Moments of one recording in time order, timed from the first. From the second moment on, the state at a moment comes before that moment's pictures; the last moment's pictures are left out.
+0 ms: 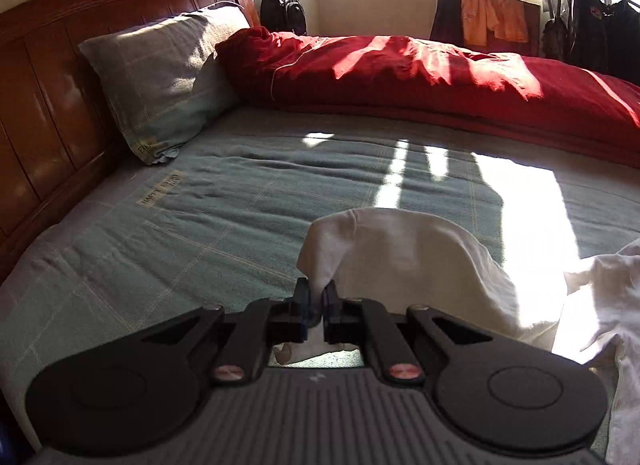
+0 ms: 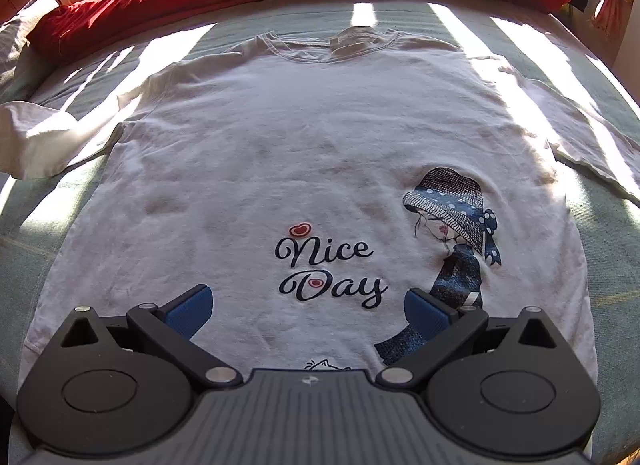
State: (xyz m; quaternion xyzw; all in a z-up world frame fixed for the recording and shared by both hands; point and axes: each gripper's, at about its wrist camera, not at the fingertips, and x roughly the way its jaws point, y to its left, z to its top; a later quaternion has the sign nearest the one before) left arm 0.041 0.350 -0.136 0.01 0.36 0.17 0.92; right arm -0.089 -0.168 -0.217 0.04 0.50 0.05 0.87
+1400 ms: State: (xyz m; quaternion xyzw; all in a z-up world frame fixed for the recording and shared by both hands) left arm 0.196 0.112 -0.172 0.10 0.42 -0.16 0.89; right arm -0.024 -0.174 -0.216 0.10 0.44 0.19 0.87
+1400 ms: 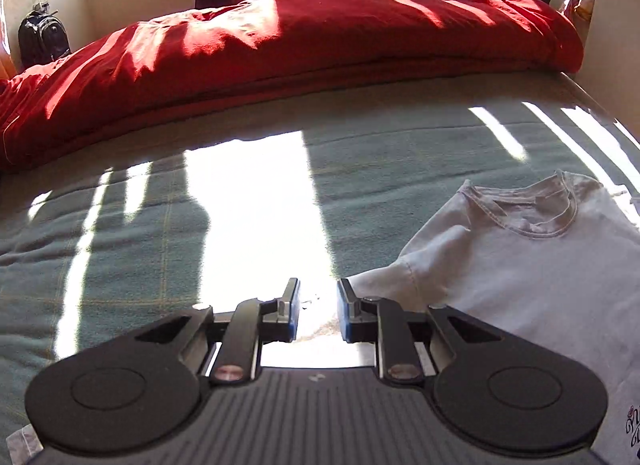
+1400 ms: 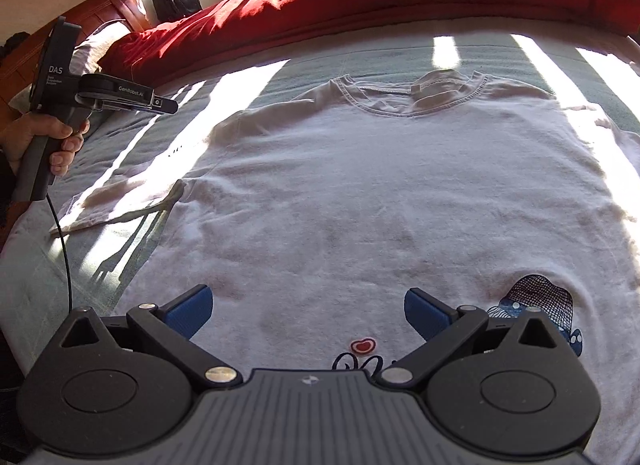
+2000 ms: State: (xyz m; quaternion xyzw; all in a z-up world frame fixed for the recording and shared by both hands) left arm 0.237 0.045 -0.245 0.18 0.44 -0.27 0.84; right arm -0.010 -0.210 -0.228 0.14 0.42 0.21 0.87
